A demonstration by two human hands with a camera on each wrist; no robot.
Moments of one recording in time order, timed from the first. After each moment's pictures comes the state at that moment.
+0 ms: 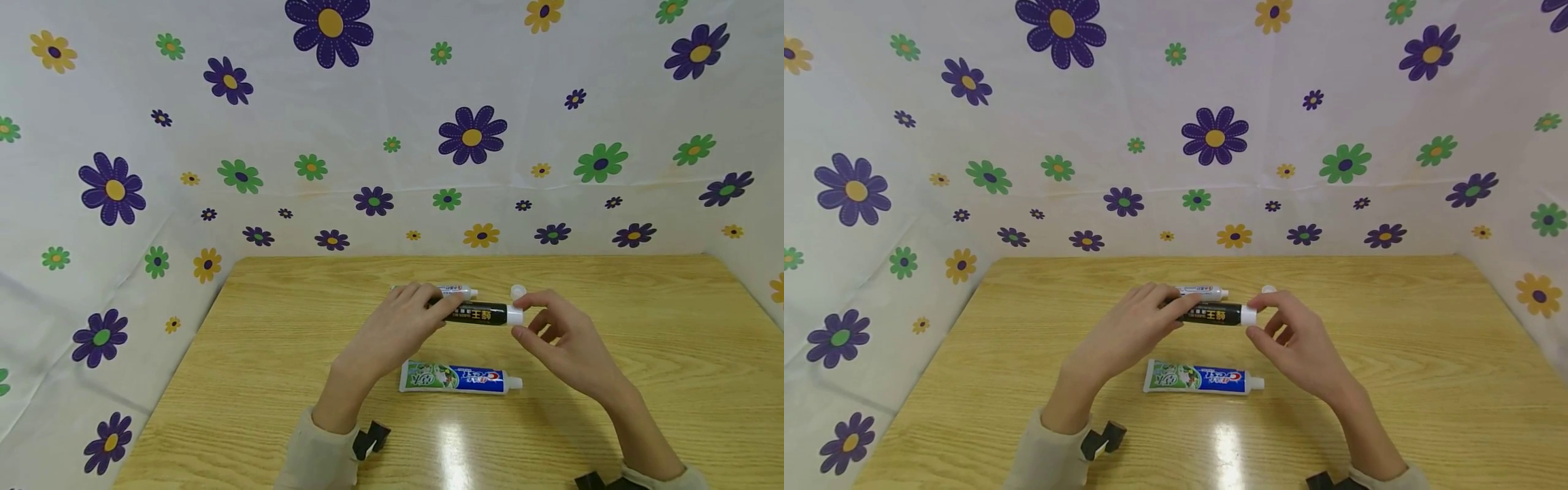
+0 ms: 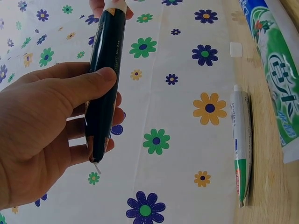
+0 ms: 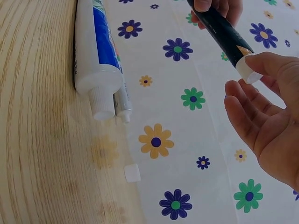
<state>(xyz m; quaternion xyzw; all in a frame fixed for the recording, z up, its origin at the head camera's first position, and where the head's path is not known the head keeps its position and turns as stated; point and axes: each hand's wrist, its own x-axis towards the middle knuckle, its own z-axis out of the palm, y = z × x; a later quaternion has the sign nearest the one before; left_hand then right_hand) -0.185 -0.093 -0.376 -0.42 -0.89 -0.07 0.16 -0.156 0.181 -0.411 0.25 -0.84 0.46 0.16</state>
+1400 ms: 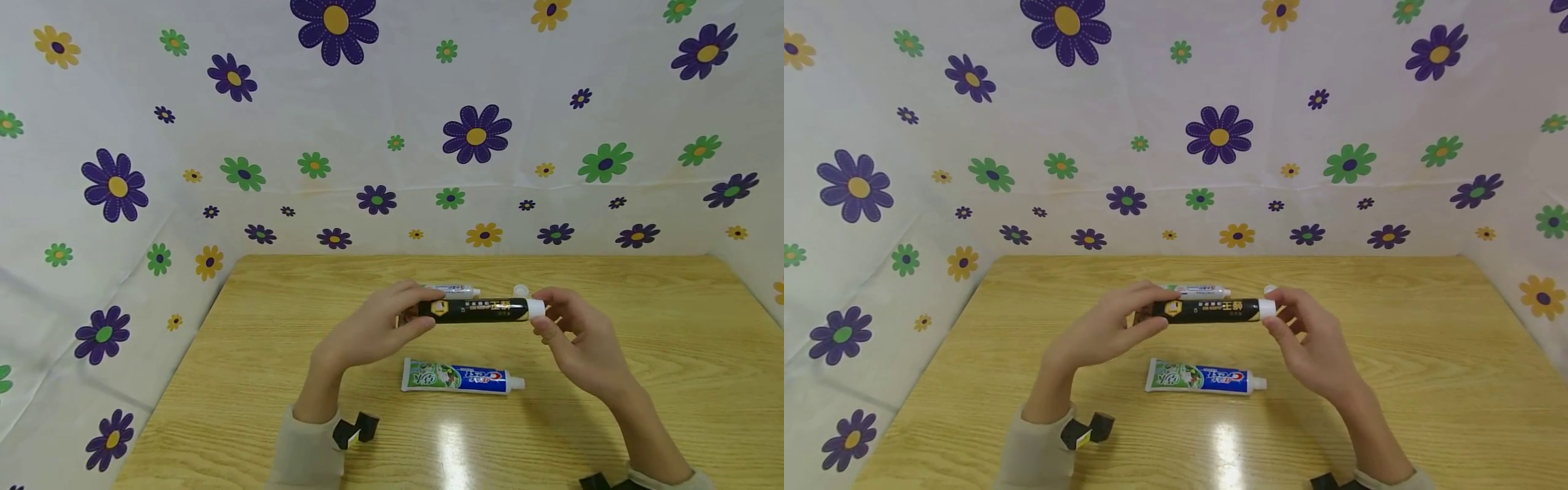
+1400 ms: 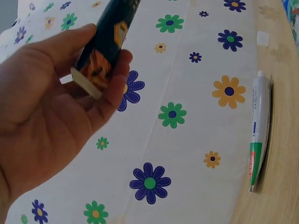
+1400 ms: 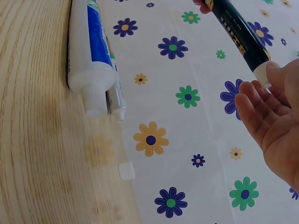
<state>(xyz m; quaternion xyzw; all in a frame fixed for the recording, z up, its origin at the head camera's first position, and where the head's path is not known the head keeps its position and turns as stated) -0.195 -0.126 -0.371 -0.42 -0.83 -0.37 -0.01 -0.154 0.181 -0.408 0.29 -0.80 0.47 0.24</state>
